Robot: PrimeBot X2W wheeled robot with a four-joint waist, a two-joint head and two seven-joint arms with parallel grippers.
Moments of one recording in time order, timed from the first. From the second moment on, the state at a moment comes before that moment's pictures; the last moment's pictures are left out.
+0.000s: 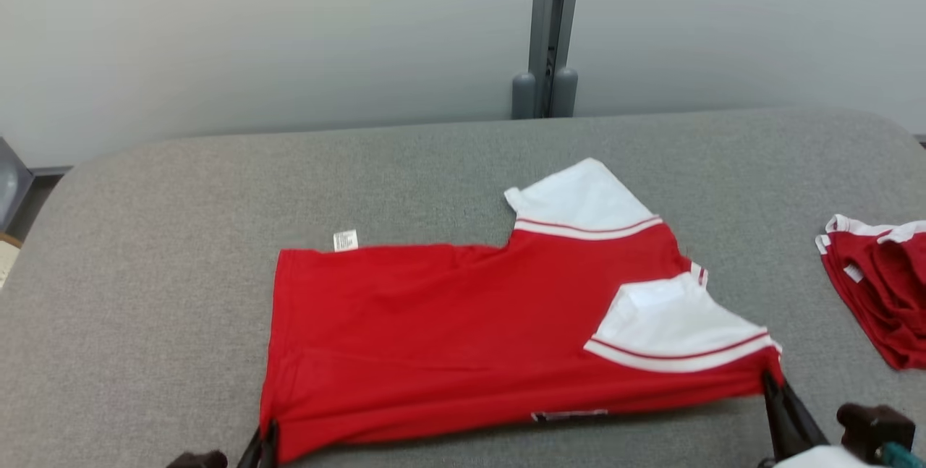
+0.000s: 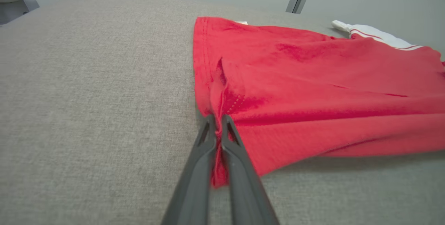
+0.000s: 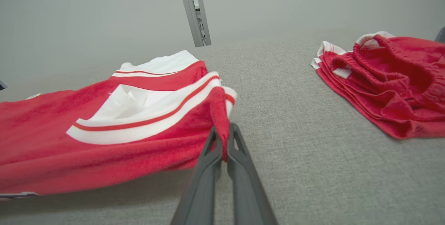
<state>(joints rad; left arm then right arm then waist) 0.00 0.04 -0.03 0.60 -0.23 -0.06 -0.26 -0.05 -0.08 -0.03 0.52 0.24 0.13 -0.26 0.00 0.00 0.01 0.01</state>
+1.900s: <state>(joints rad) -0.71 0.10 -0.11 1.11 -0.14 -0.09 -0.09 -0.57 -0.12 0.12 0.71 0.12 0.13 -0.26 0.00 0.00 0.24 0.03</state>
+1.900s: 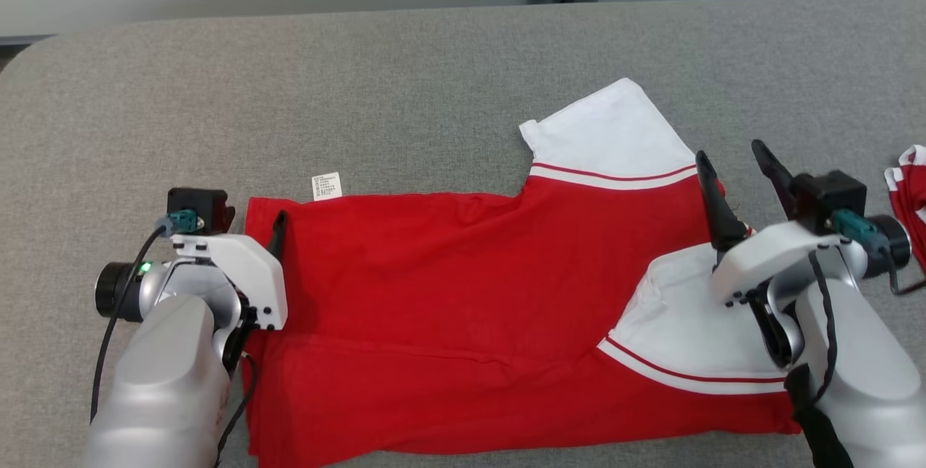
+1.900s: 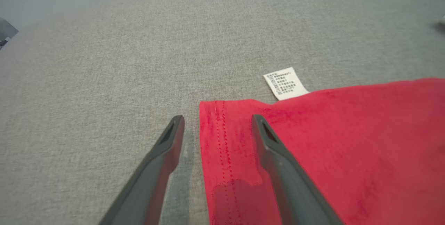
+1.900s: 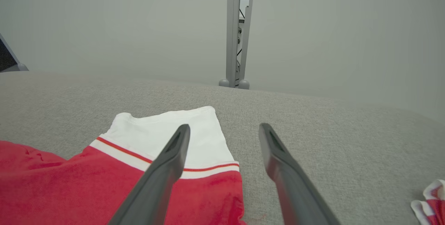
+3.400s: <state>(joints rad) -0.87 0.05 -0.51 1.06 -0.43 -0.07 -0.12 -1.19 -0.29 0.54 1.22 0.41 0.13 0.22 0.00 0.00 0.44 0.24</state>
